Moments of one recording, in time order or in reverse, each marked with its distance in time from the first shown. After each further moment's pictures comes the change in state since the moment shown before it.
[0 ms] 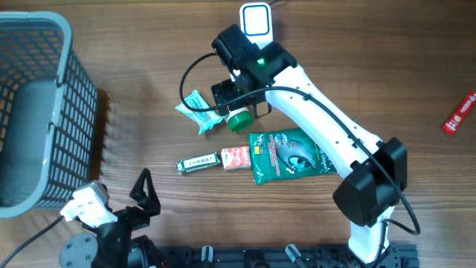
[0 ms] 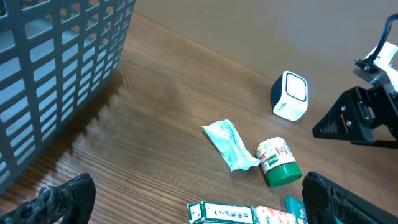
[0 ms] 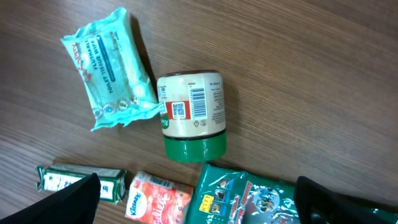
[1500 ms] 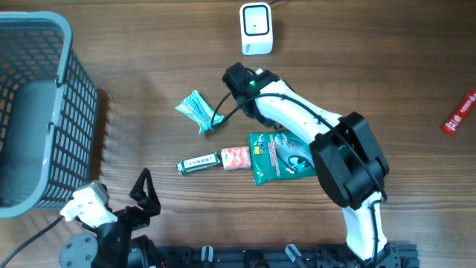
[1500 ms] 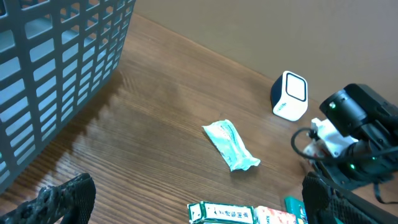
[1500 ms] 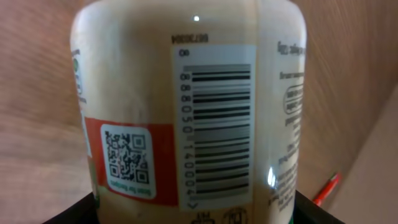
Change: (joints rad) left arm 0.000 0.000 0.000 0.000 0.000 0.000; right arm -0.029 0.139 -0.314 0.167 0.607 -0.291
